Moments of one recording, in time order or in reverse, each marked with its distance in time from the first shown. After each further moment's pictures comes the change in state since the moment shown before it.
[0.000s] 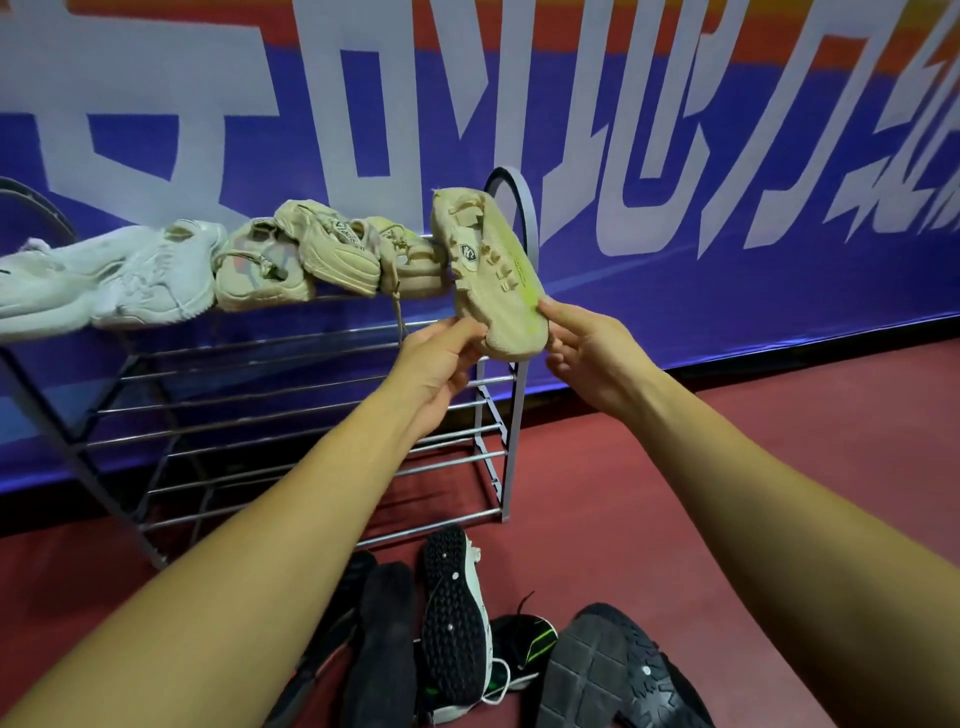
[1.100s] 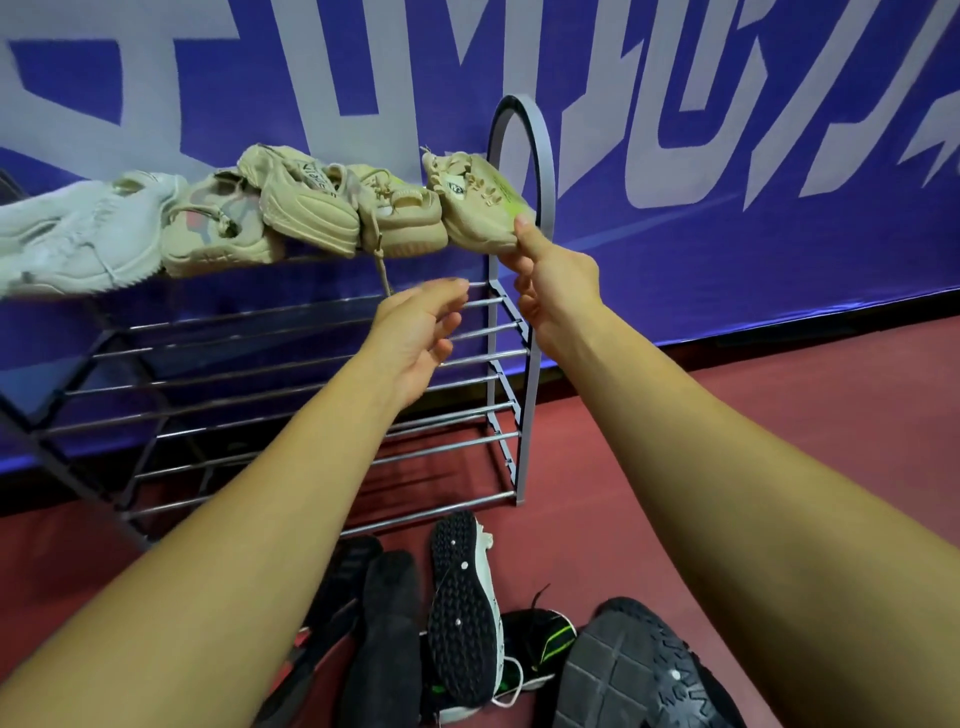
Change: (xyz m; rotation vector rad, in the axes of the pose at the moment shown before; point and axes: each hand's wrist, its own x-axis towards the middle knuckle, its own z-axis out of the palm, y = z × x) left_hand 0.063 -0.020 -0.024 0.027 0.127 -0.036; right_hand 0.068 0.014 0.047 0.031 0.341 -0.070
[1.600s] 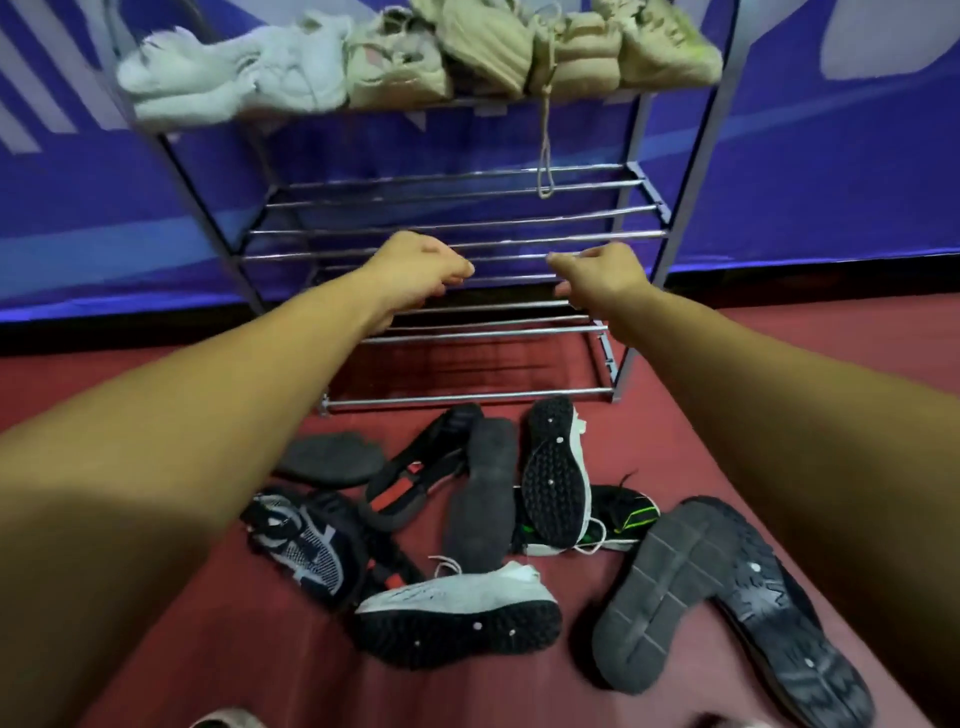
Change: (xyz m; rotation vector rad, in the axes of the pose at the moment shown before) left_hand -0.066 -0.014 -0.150 0.780 0.108 -0.009; right_hand -0.062 0.114 0.018 -0.755 -0.285 0.030
